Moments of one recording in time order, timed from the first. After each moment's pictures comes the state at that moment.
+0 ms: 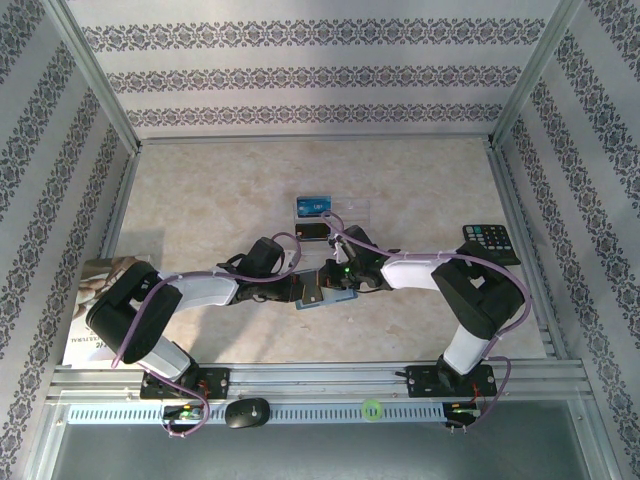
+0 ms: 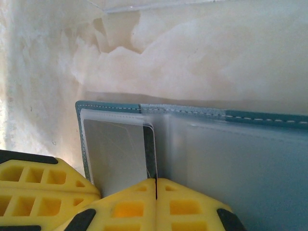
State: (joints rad) left arm -0.62 1.55 0.61 -0.01 0.40 -0.53; right arm 0.68 1.71 0.75 0.03 -0.42 0.76
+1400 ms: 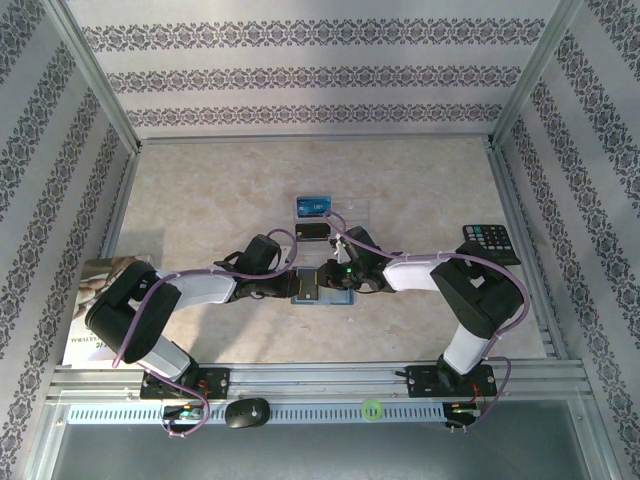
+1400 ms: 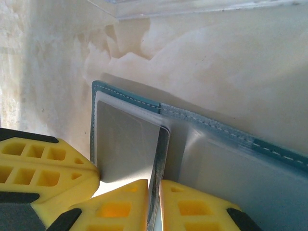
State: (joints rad) left arm -0.58 1.55 0.61 0.00 0.37 -0.52; right arm 0.67 1.72 0.71 0.13 -0.45 0.76
